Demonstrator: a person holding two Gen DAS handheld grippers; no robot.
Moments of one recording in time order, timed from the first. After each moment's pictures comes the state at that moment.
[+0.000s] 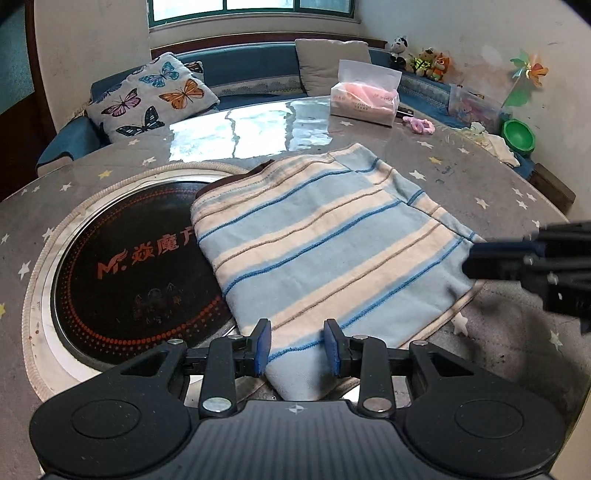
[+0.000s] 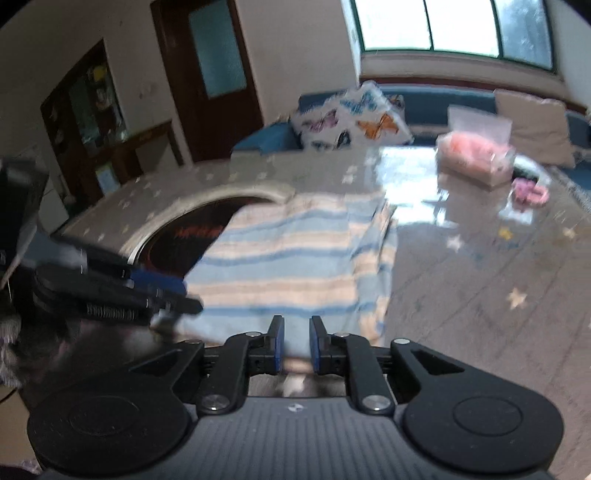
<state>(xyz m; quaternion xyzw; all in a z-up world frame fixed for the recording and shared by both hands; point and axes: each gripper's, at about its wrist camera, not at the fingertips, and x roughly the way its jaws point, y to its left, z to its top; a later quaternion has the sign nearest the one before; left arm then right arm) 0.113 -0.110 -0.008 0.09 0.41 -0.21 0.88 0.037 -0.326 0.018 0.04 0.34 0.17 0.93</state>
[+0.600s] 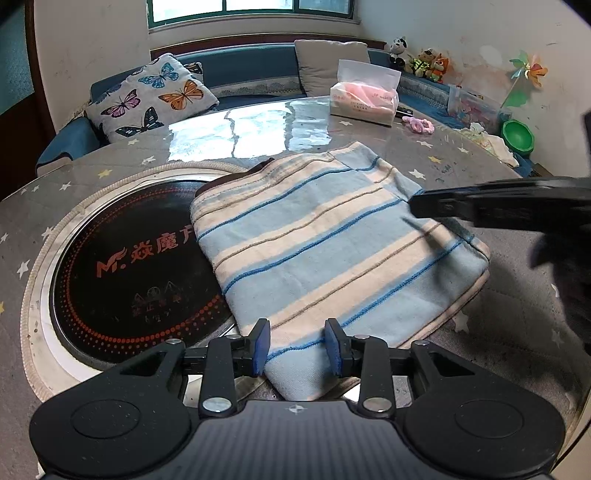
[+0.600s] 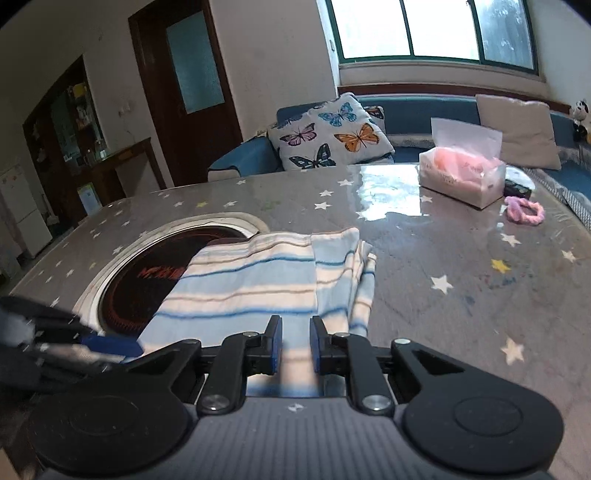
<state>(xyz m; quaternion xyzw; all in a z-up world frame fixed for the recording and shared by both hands) 0.112 -0.110 -0.009 0.09 0.41 -0.22 0.88 0.098 -0.331 0.015 0.06 0.33 0.14 0.93</state>
